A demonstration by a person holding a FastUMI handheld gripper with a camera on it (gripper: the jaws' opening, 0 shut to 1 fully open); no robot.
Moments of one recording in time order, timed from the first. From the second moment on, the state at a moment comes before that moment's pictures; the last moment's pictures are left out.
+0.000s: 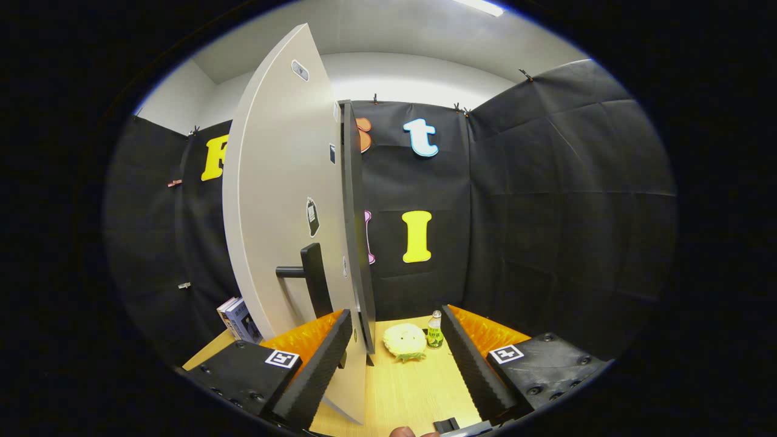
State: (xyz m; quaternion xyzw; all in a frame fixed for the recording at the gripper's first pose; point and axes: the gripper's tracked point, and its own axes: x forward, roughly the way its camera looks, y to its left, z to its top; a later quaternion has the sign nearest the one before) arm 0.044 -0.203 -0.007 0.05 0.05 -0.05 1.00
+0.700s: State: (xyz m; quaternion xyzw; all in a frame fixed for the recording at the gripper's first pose) arm 0.066 -0.048 -0.014 0.03 0.06 -0.05 1.00
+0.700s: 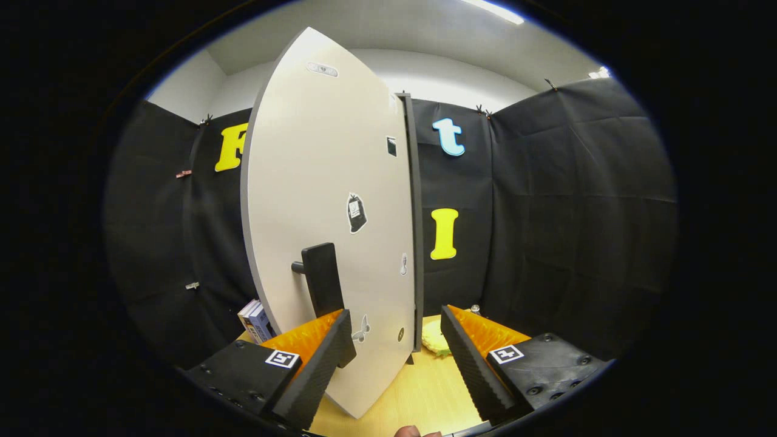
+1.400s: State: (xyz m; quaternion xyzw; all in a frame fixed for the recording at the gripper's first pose) arm 0.129 0.077 -0.010 0.02 0.05 0.01 1.00
